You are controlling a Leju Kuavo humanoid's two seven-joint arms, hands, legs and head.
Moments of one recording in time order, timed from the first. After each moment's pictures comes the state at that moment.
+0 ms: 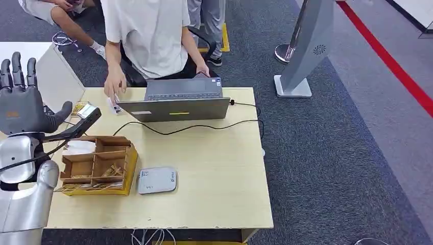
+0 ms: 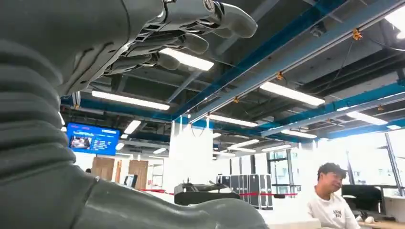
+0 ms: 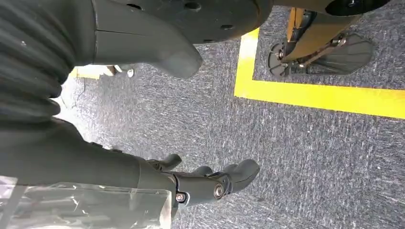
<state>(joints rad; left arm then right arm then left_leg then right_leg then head) -0.52 0.17 -0.20 -1.33 -1.52 0.24 0.16 -0.06 0.18 -0.91 -0.20 1.12 -0.22 -0.06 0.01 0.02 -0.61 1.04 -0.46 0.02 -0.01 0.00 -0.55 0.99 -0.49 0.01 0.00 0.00</state>
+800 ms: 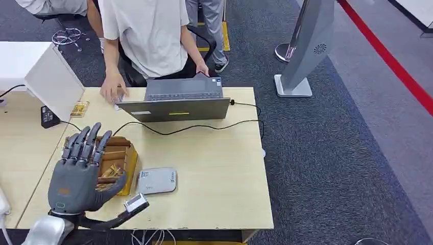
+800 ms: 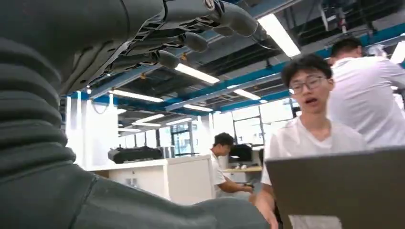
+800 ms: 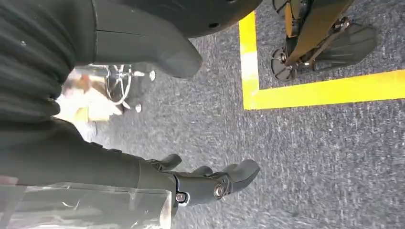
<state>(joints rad) 0.03 0.27 -0.51 -1.95 -1.41 0.10 0.11 -0.05 0.18 -1.02 -0.20 1.01 -0.24 -0.03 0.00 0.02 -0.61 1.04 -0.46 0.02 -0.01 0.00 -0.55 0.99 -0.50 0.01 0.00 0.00</state>
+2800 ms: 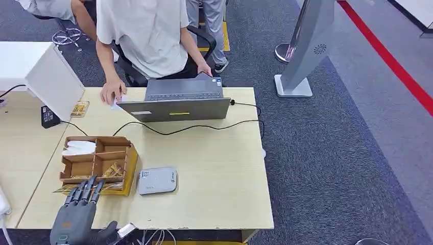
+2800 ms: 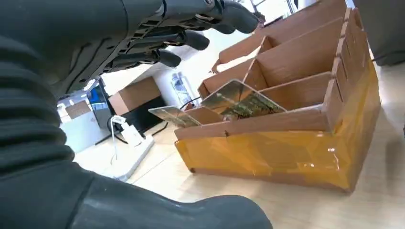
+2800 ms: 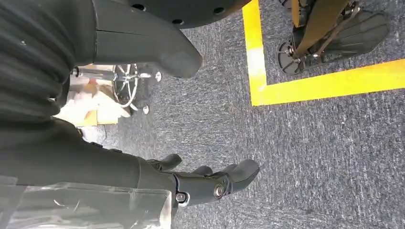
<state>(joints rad) 0.22 0.38 -0.49 -1.79 -1.26 0.00 0.34 -0.06 0.18 -1.07 -0.20 1.04 -0.25 0.00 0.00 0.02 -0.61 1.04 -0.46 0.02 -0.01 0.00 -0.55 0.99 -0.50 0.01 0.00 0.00</state>
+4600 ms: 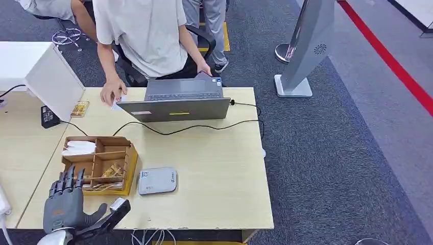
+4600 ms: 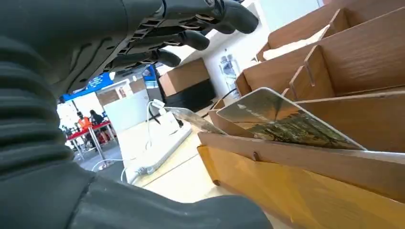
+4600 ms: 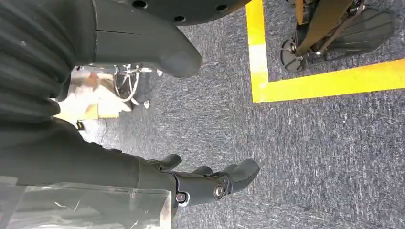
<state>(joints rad) 0.15 0.14 -0.26 -1.65 -1.41 0.00 0.34 -0.06 0.18 -1.08 -0.20 1.08 -0.25 0.00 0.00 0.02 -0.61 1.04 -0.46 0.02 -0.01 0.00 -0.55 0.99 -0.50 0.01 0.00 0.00</state>
